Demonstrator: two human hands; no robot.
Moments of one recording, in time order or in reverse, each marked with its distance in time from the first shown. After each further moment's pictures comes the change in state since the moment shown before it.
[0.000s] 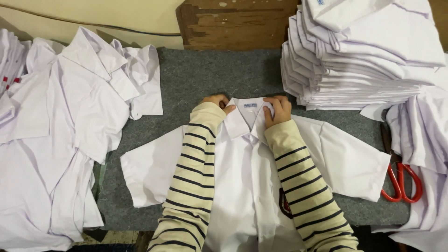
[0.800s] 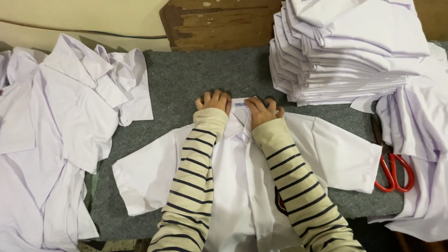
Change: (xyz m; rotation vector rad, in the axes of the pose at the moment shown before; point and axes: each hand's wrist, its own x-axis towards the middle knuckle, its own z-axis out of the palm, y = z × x) left_hand 0.040 -0.005 0.079 0.362 0.462 0.307; right_hand 0.008 -0.086 -0.037 -0.476 -0.479 0.083
